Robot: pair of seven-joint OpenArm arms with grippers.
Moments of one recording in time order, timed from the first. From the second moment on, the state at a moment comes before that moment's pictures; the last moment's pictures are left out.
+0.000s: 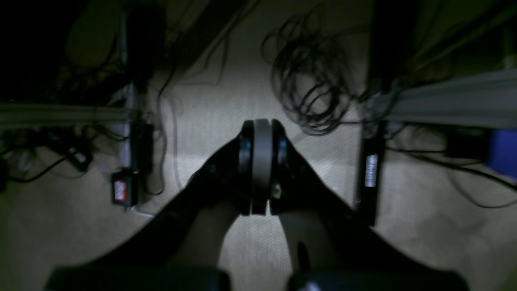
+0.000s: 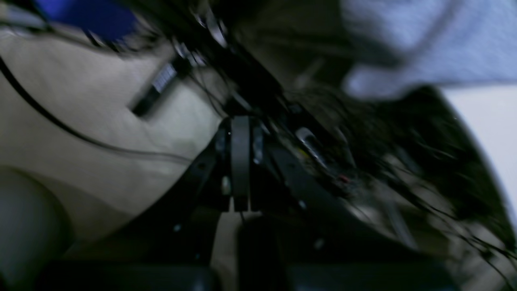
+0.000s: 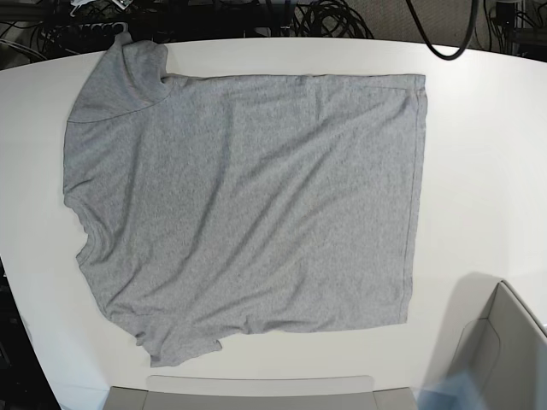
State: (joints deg) left arm 64.7 -9.3 -8.1 88.9 -5.5 4.7 -3.4; right arm -66.7 16.3 24.0 119.9 -6.7 44.4 -19.6
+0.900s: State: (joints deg) left arm 60.9 -6.8 -19.4 113.6 -5.4 4.6 1.7; right arm -50.7 30.5 19.0 120.0 -7.8 44.5 -19.0
